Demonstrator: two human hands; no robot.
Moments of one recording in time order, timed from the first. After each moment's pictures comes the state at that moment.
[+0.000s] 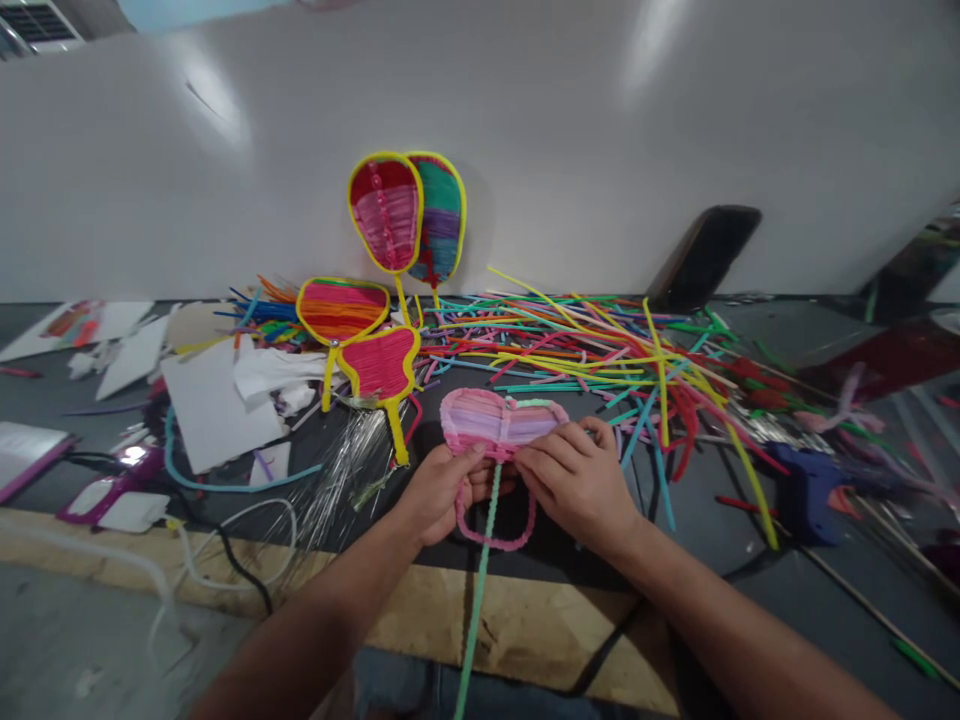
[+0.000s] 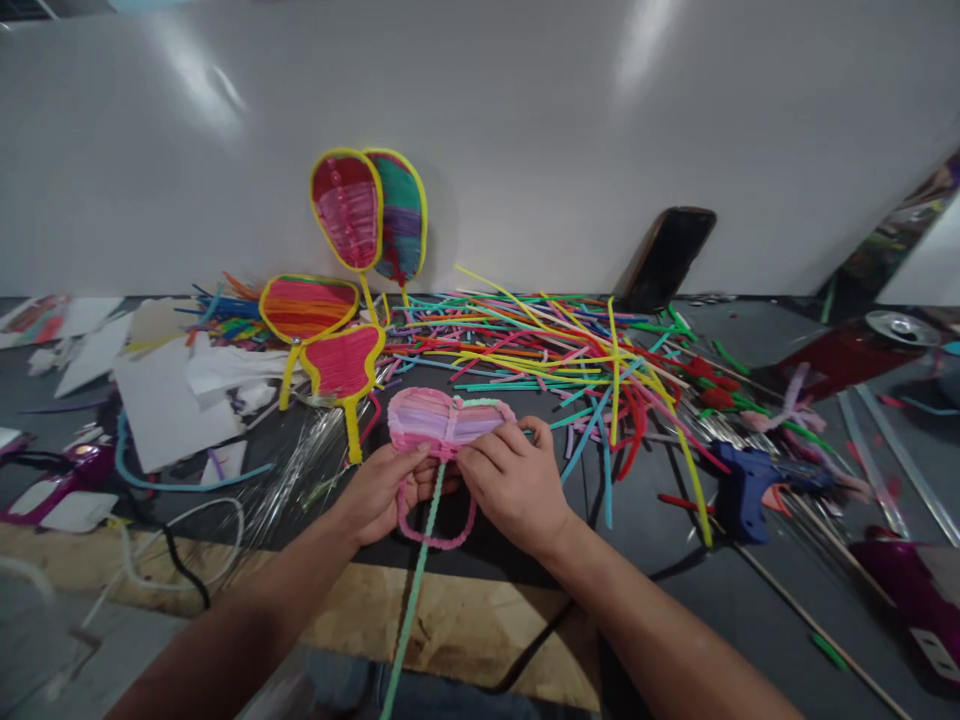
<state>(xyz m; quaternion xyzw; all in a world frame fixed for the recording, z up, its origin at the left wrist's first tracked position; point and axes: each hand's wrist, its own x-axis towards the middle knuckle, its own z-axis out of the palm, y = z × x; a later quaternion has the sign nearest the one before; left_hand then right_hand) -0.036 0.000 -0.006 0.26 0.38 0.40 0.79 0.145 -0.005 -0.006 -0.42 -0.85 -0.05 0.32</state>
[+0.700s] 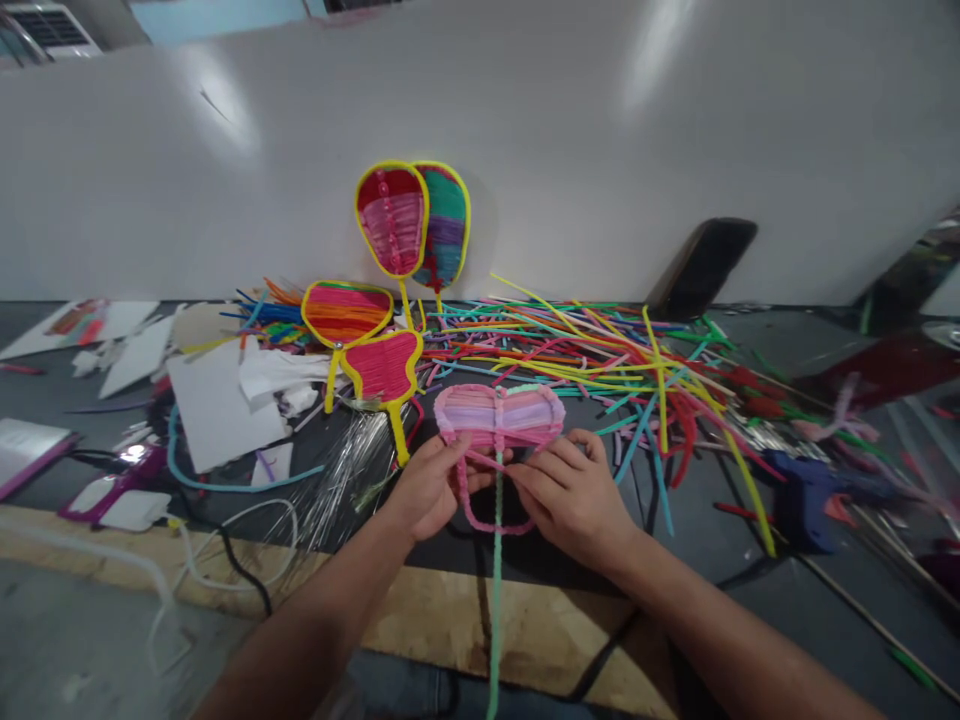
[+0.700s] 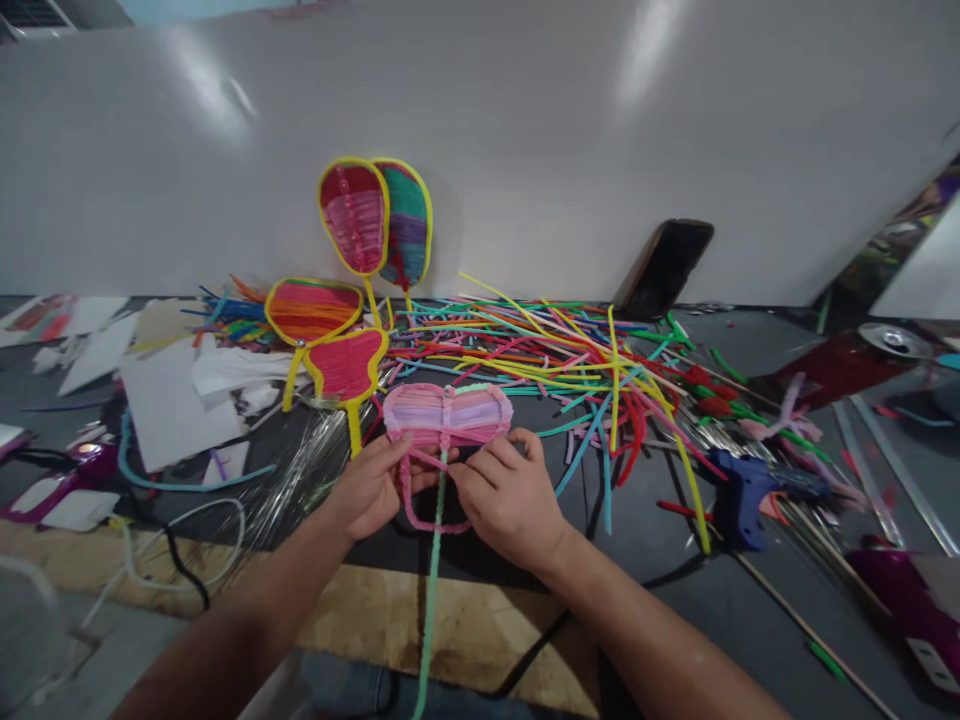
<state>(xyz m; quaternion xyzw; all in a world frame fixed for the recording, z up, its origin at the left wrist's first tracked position) -0.044 0.006 0.000 0.27 0.39 0.45 0.76 0.138 -0.013 -0.003 -0.39 -0.86 -0.02 0.33</state>
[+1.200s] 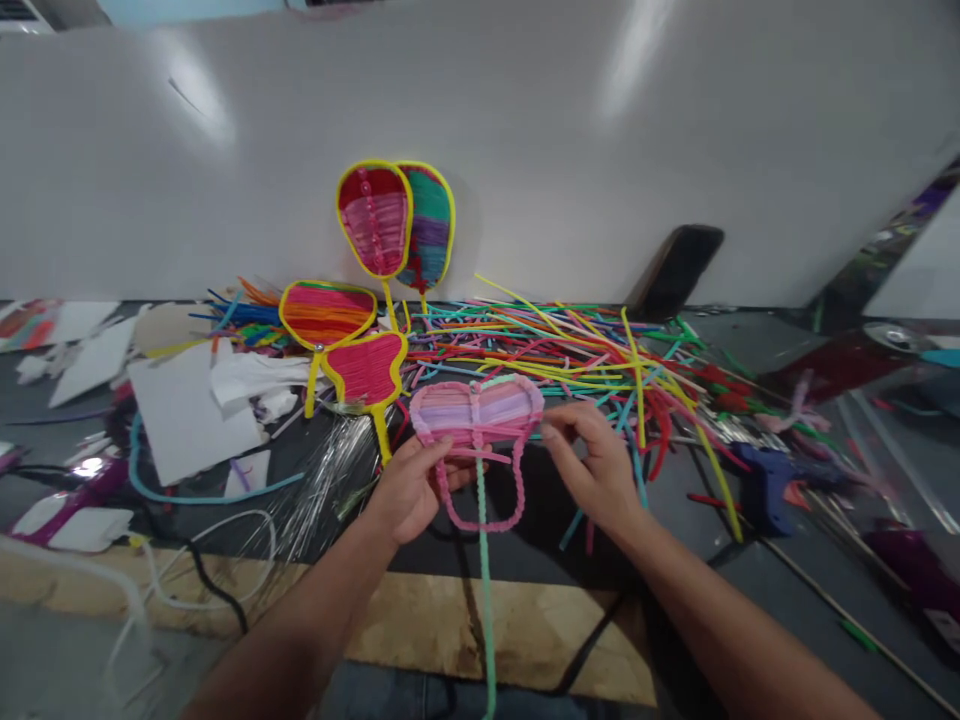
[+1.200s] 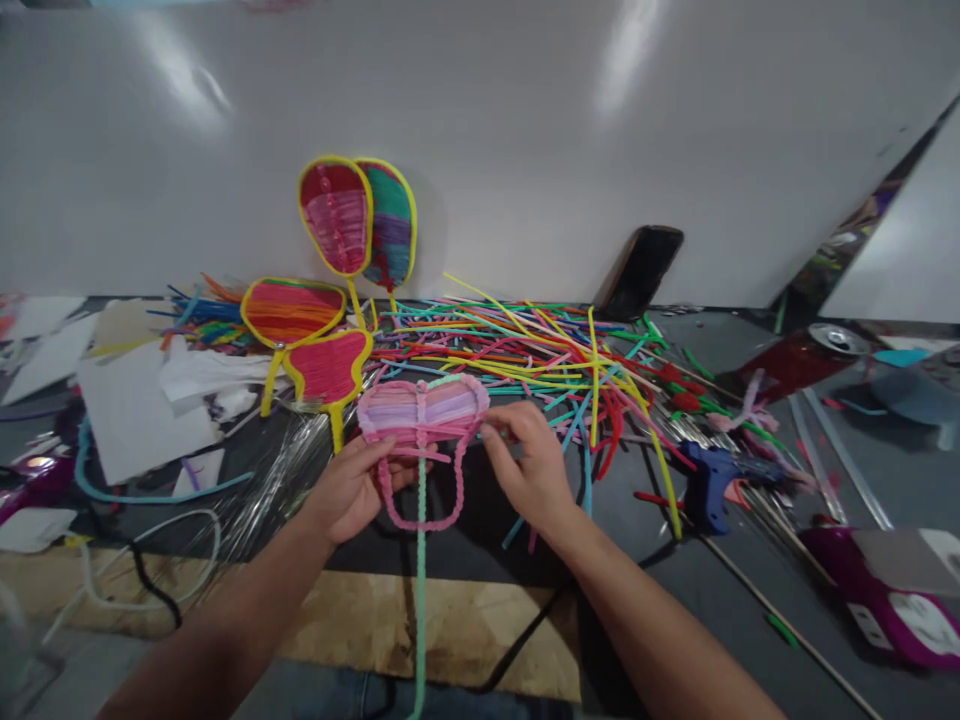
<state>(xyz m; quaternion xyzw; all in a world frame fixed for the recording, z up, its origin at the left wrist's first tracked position) -0.045 0.008 0.008 0.24 0.42 0.47 0.74 0.160 0.006 -0.004 -0.48 -0.69 0.18 0.51</state>
